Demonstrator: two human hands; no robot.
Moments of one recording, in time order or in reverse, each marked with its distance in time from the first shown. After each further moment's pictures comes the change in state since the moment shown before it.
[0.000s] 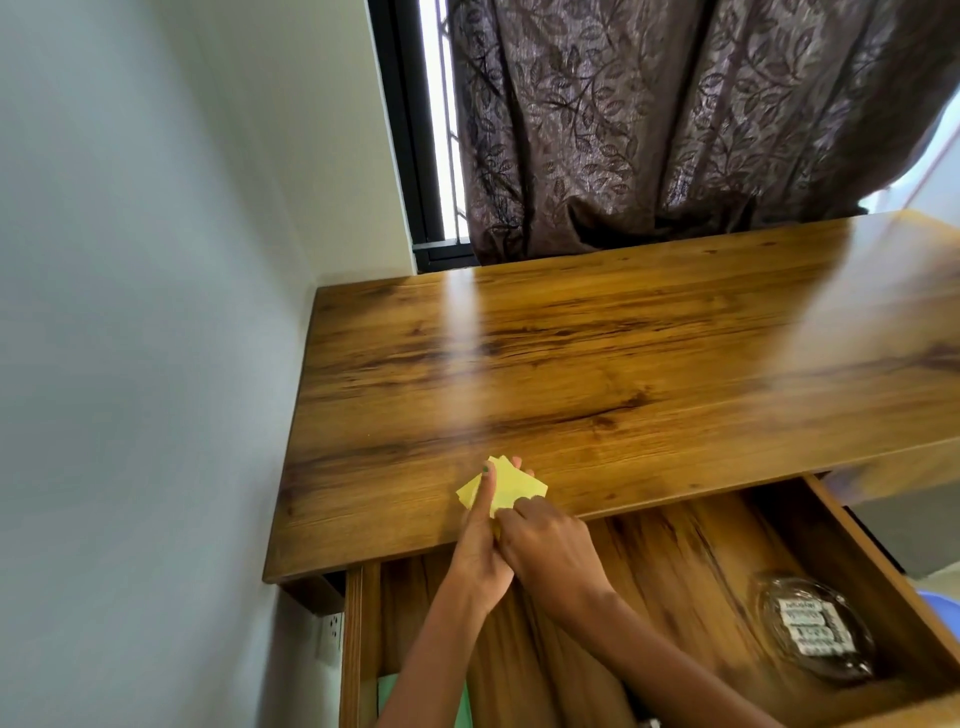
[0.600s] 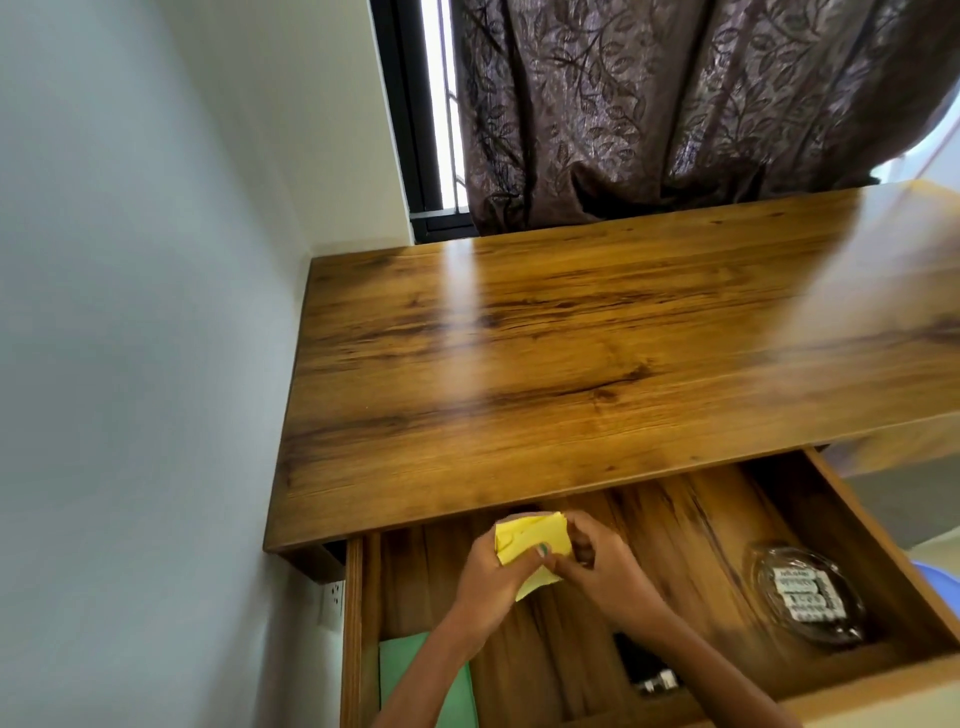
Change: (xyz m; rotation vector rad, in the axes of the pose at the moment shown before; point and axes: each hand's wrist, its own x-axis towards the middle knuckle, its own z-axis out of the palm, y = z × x) left_hand -0.045 -0.030 -0.038 0.865 -0.026 0.130; right_hand -0.058 0.047 0.038 1.105 -0.185 0.443
